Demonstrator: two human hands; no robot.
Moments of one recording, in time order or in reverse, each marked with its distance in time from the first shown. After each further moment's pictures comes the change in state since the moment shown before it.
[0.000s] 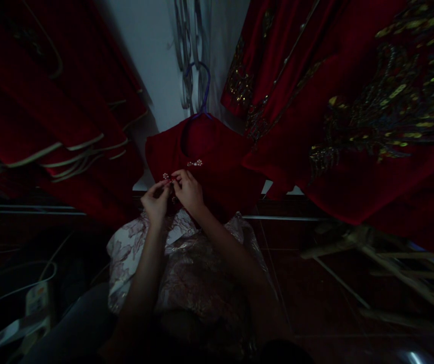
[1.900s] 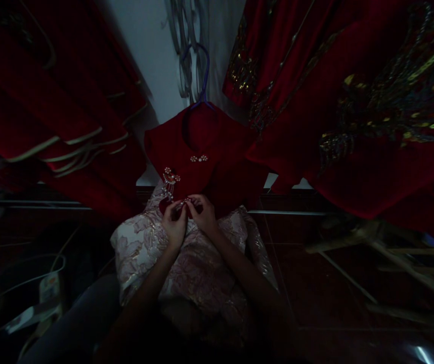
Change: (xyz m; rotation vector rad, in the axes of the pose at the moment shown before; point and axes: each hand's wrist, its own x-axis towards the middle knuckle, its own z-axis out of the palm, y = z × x) left_hand -0.100 -0.044 0.004 0.051 0.004 0.017; right_hand -0.098 0.046 0.006 0.246 0.058 0.187
